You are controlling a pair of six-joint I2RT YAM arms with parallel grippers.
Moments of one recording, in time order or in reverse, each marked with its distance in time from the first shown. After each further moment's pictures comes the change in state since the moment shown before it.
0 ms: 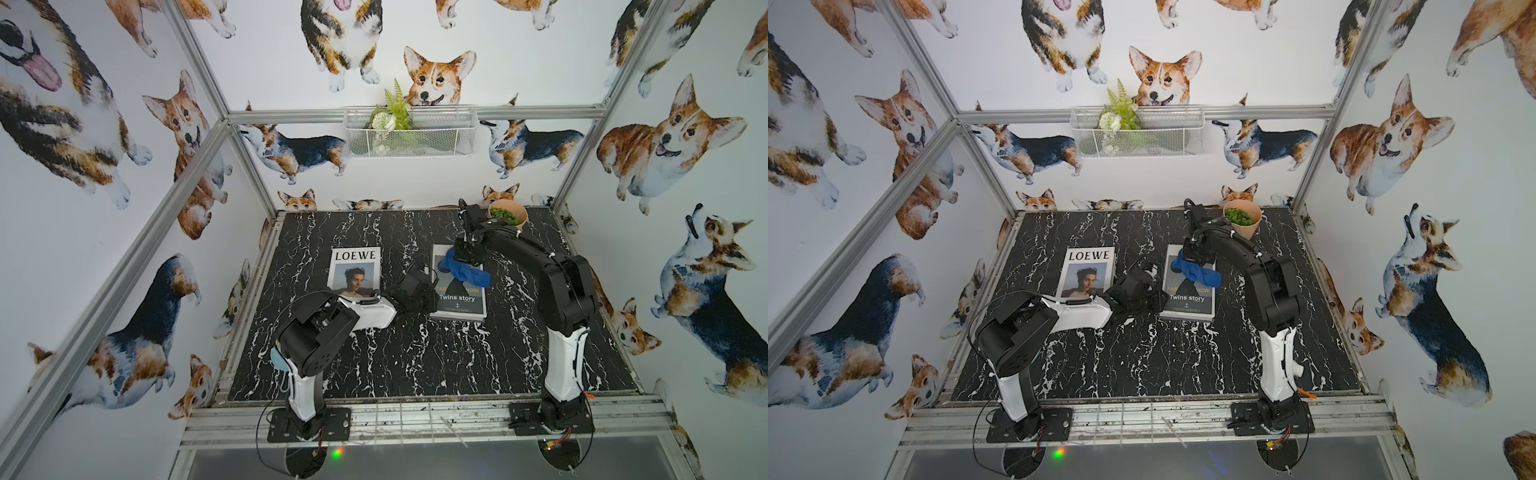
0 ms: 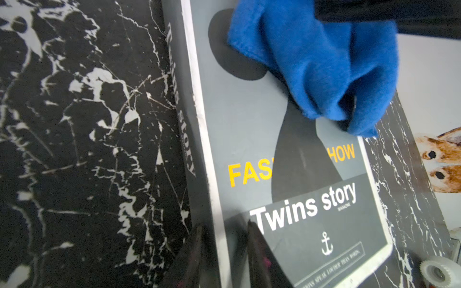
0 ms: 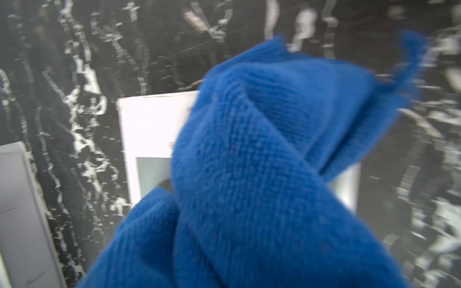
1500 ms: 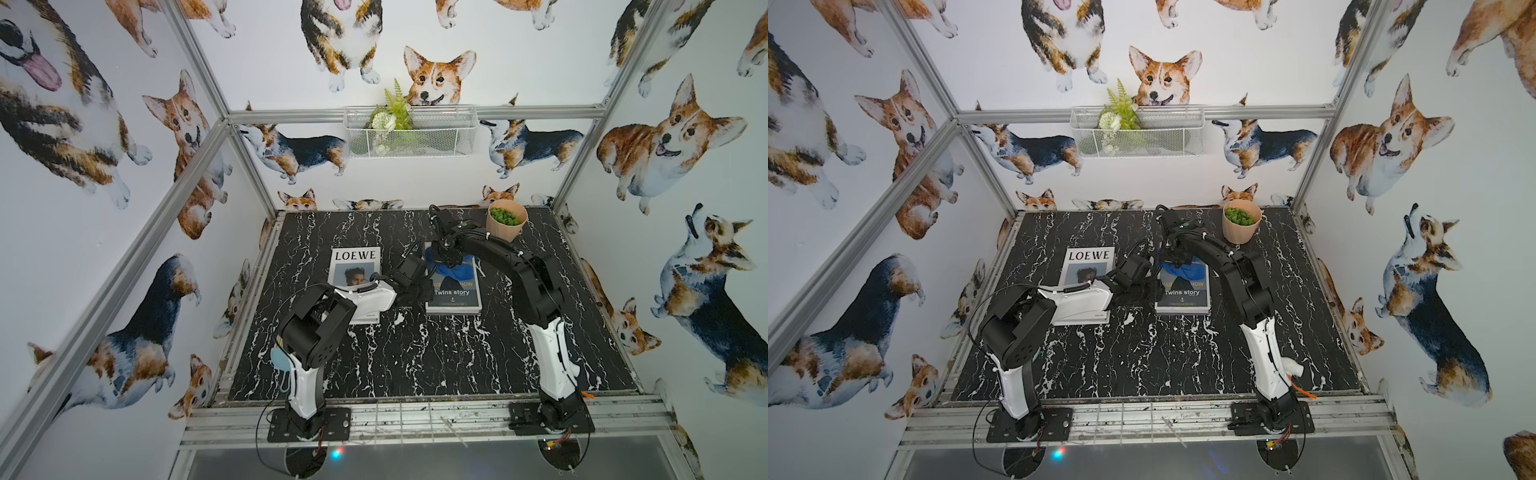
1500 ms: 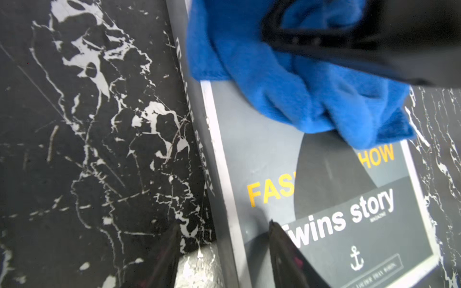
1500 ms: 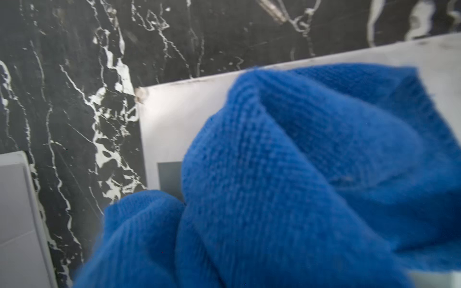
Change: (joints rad) left arm 0.078 0.035 0.176 -0.265 -0.002 0.107; right arm 0.164 0.222 0.220 0.032 0.047 0.111
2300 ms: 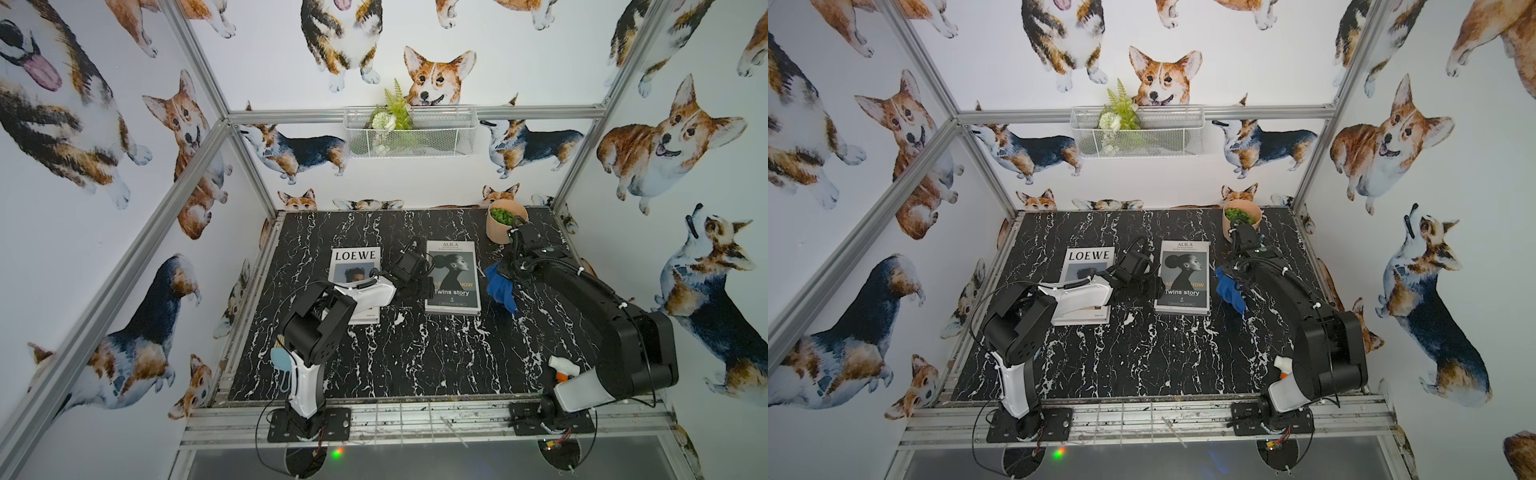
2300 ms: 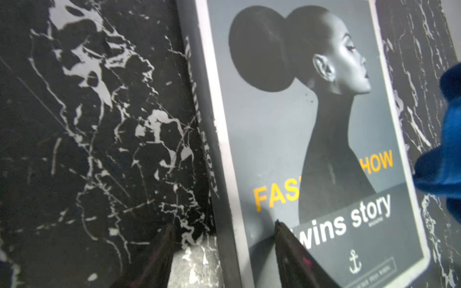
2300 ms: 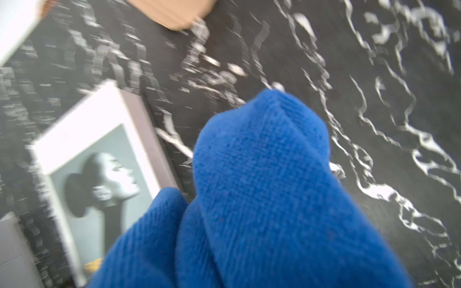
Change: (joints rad) left arm 0.013 0.010 0.038 -0.043 0.039 0.017; right arm -0.278 -0.720 -0.660 0.050 0.081 0.092
